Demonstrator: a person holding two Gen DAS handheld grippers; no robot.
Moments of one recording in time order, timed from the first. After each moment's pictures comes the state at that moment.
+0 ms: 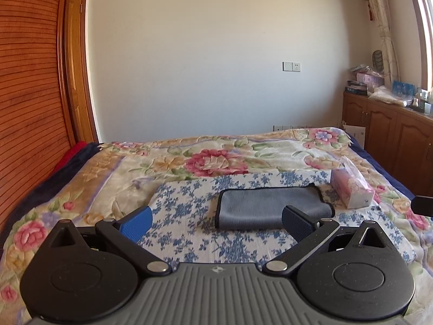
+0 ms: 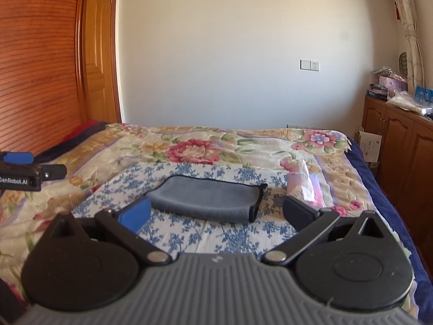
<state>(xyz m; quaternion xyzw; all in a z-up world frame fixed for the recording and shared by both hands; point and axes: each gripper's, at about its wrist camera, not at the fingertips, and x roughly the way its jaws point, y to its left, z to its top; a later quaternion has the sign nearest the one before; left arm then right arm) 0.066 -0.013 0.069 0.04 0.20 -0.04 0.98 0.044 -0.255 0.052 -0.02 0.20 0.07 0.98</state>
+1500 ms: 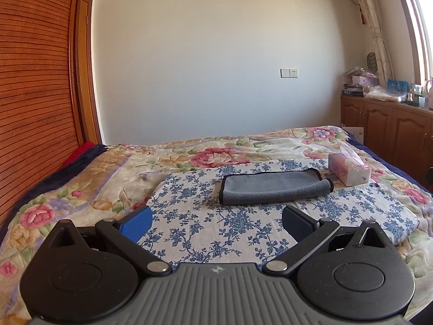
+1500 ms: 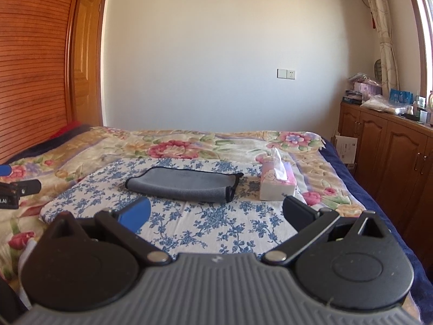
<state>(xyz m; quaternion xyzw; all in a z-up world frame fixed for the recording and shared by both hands) 0.000 -0.001 0.005 0.05 0.16 -0.03 0.98 -0.011 -0.268 0.014 -0.02 0.15 0.02 0.99</state>
